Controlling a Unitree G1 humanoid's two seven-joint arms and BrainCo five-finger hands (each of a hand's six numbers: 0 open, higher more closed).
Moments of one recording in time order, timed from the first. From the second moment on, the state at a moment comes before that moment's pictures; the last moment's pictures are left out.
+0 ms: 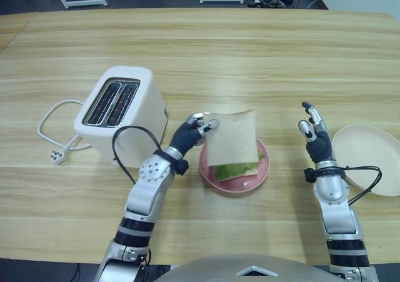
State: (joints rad) left arm -0.11 0.23 -0.20 -0.14 -0.29 0.21 -0.31; right arm 0.07 -0.25 0.00 -0.15 -0.34 -0.04 -0.07
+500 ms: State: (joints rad) left arm -0.17 0.18 -0.22 0.03 -0.11 0.19 -0.29; right arm 0.09 -0.27 0.08 -0.16 -0.47 -0.09 -0.09
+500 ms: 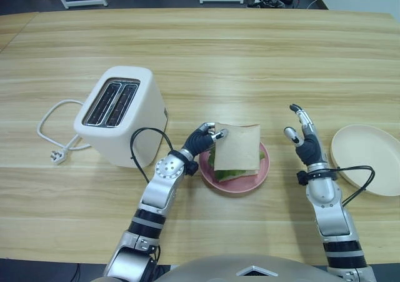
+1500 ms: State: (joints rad) left arm -0.21 0.31 -0.40 0.16 0.62 0.10 0.07; right arm 0.03 -0.48 0.53 -0.09 -1.30 -0.13 -0.06
